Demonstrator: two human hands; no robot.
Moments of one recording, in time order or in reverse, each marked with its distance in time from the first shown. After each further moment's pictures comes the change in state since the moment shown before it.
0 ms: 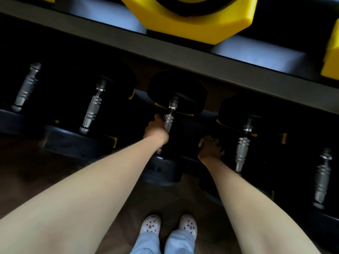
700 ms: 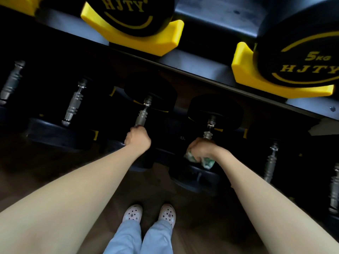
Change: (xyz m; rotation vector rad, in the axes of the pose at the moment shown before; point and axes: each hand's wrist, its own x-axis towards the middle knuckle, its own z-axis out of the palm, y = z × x) left_hand -0.067 0.023 0.013 0.142 0.006 -0.079; right_hand -0.056 0.073 -0.101 -0.179 -0.381 -0.398
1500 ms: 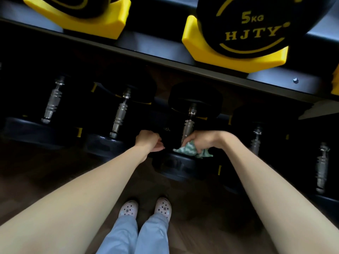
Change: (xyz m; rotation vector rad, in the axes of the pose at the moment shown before) left_hand -0.045 0.056 0.047 -0.947 -0.274 -0.144; right_hand -0.035 0.057 -0.010 0.225 -0.139 -0.123
